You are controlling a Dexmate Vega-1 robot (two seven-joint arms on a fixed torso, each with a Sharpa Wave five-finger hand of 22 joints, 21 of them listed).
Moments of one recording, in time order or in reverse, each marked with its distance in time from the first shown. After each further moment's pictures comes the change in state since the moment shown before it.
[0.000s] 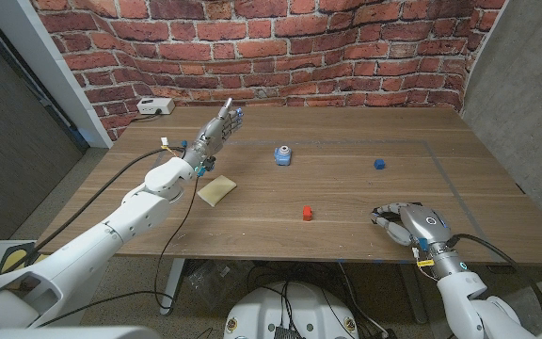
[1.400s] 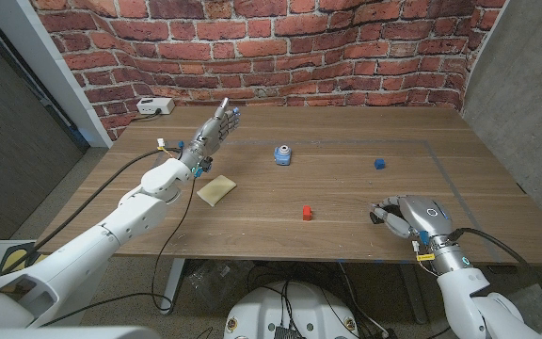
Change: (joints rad) left arm 0.014 0.009 -0.012 -0.001 -0.009 -0.020 -0.004; left_hand 0.000 0.000 -0.007 0.001 -0.008 0.000 0.000 0.000 0.000 0.000 0.000 0.000 0.000 0.000 0.000 0.000 0.000 0.000 0.000 -0.012 0.000; right arm -0.030 0.059 0.058 -0.108 -0.102 0.046 -0.089; right_hand 0.000 0.000 0.000 0.000 0.000 0.028 0.068 -0.028 0.003 0.035 0.032 0.005 0.004 0.018 0.007 -0.001 0.003 0.009 -0.002 0.004 0.002
